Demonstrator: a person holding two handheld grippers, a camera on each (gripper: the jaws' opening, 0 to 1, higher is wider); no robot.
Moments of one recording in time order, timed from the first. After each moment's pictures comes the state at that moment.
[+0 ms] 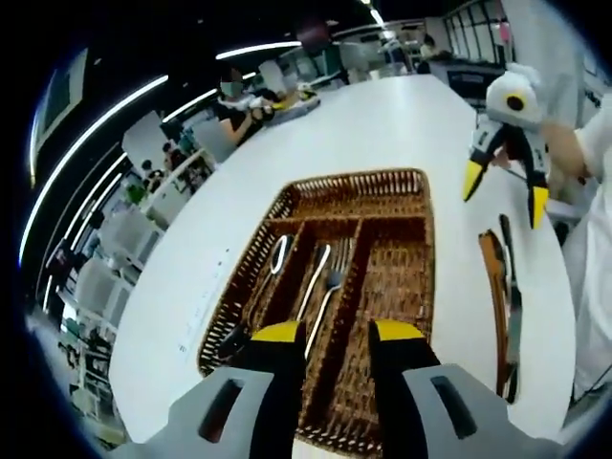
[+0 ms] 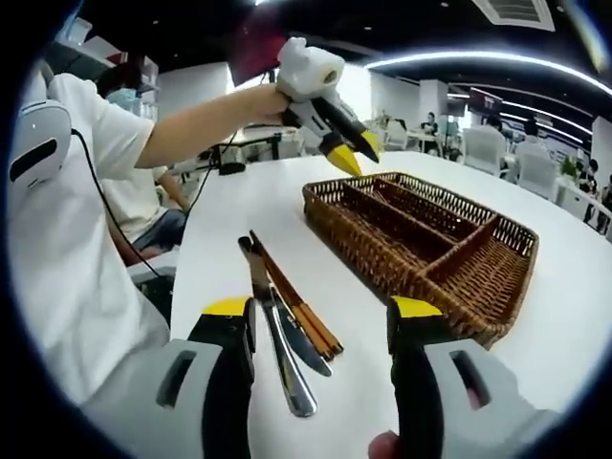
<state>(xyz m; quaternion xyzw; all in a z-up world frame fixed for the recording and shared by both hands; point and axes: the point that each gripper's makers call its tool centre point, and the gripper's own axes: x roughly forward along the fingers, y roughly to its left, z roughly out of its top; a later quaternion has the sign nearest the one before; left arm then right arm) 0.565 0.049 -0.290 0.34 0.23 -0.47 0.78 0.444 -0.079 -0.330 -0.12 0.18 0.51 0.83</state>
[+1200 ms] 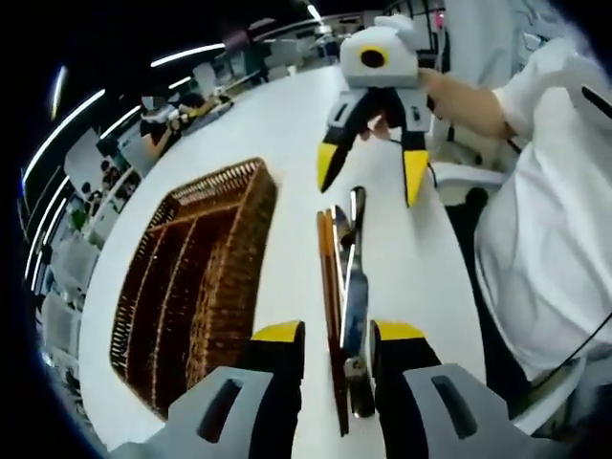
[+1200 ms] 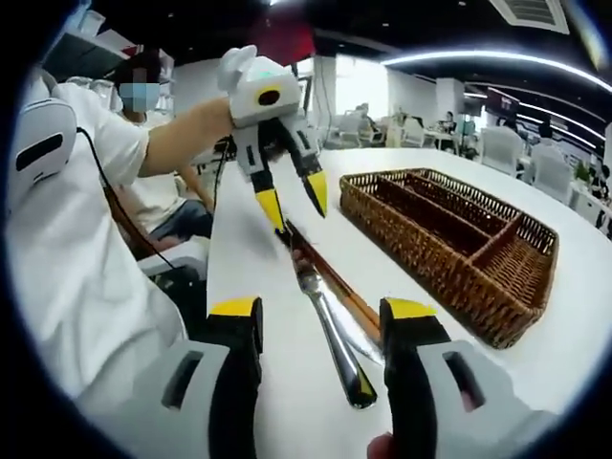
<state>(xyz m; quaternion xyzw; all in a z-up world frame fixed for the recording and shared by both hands) 0.428 0.033 -0.348 0.36 0.27 -0.59 0.67 0.406 -0.060 -0.341 -0.13 0.19 0.55 0.80</state>
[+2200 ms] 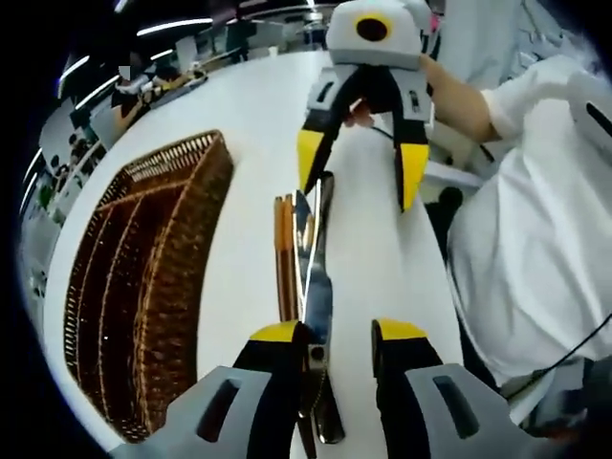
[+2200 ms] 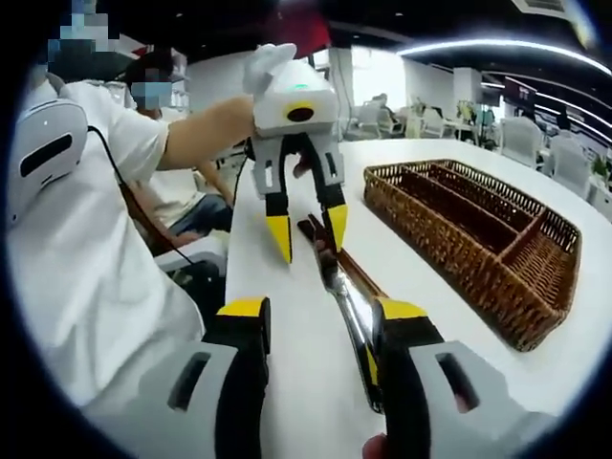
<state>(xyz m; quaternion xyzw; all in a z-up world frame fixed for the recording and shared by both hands) 0.409 0.016 -0.378 0.33 0.34 -0.62 0.62 0.399 -0.050 -0.347 -0.13 0.21 0.58 0.78</state>
